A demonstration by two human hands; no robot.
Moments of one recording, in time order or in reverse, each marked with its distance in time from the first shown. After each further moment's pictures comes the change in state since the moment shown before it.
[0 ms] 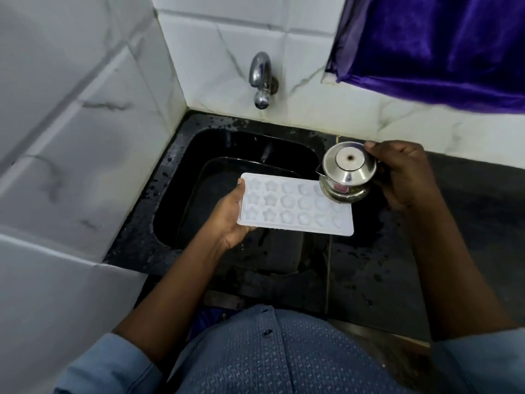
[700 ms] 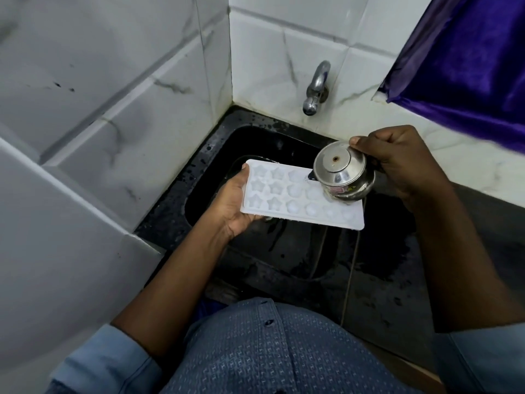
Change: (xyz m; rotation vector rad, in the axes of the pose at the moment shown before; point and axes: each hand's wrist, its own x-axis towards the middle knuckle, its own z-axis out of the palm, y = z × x) left_hand -0.050 0.043 -0.038 -0.163 0.046 0.113; right_hand 0.011 -0.031 0.103 -0.327 -0.301 -0.018
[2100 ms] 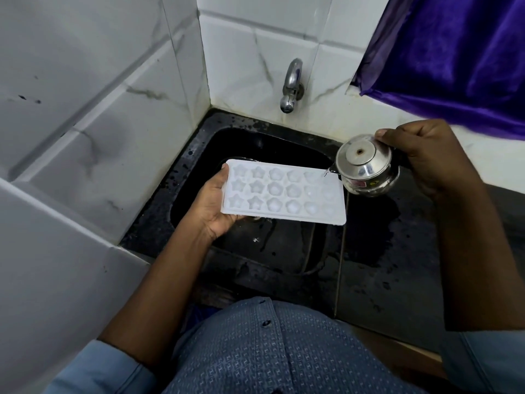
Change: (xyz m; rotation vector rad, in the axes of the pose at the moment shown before) left_hand -0.005 0.006 -0.003 0.011 -0.032 -0.007; right_hand -0.035 -0.004 -0.055 -0.034 0.226 -0.038
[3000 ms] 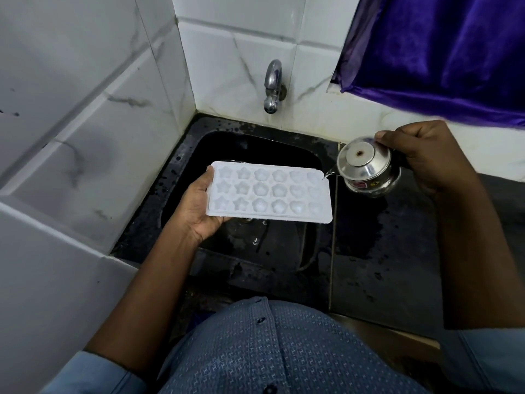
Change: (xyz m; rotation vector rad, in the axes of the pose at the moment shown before) left_hand -0.007 0.002 0.001 0.023 -0.003 0.005; right_hand -0.013 0.009 -0.034 -0.069 0.031 0.003
